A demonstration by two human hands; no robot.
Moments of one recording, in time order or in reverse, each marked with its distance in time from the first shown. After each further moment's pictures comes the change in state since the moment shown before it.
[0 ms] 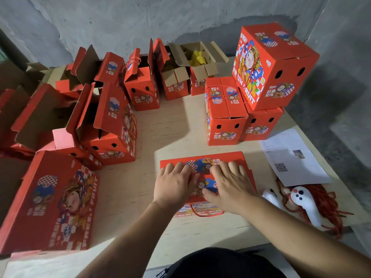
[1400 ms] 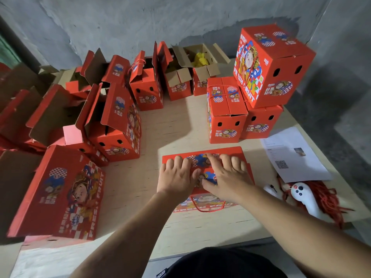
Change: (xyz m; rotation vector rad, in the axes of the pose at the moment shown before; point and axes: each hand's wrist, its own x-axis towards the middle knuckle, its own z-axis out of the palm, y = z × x) left_hand -0.004 0.009 -0.004 0.133 -0.164 -0.064; right_hand 0.002 0.000 0.001 0.025 -0.254 0.131
